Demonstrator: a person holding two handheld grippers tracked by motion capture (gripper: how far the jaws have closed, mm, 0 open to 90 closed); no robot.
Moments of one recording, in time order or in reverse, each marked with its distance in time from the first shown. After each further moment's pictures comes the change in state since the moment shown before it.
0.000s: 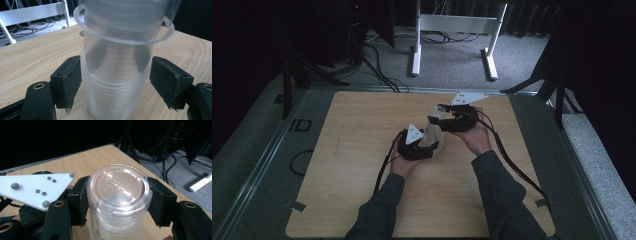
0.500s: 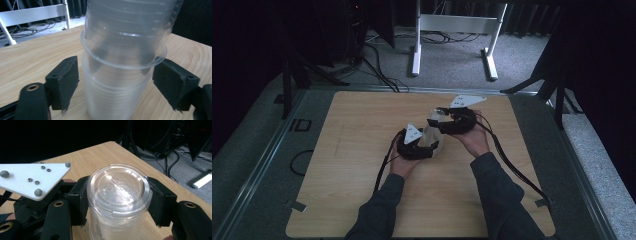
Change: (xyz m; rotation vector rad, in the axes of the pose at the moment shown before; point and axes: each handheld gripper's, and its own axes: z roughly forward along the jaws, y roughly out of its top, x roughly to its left) left arm 0.001 0.000 -0.001 -0.016 -0.003 -0.014; right arm -0.001 -0.012 0.008 0.011 0.015 0.024
